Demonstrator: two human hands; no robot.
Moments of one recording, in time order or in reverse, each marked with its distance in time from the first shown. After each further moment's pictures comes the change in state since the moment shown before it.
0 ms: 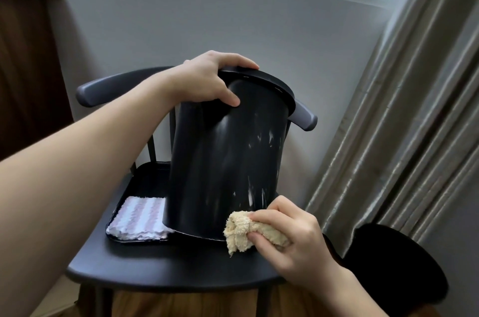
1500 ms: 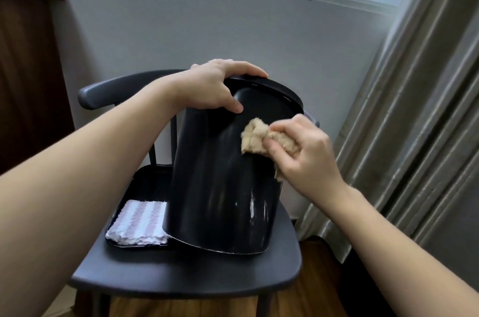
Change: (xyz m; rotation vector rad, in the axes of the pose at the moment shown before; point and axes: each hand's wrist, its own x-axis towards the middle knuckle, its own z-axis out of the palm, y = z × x) left_hand -0.007 0.004 0.000 0.056 -0.053 0.047; right_hand 0.114 0.006 -0.033 -0.234 0.136 0.080
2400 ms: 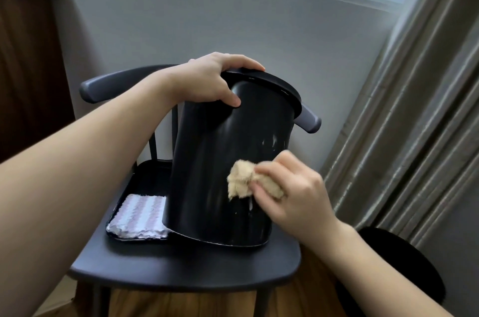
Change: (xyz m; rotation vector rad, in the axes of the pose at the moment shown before) left_hand -0.001 -0.007 -0.003 -0.050 0.010 -0.022; right_hand -0.053 -0.014 0.011 -0.058 -0.040 -0.181
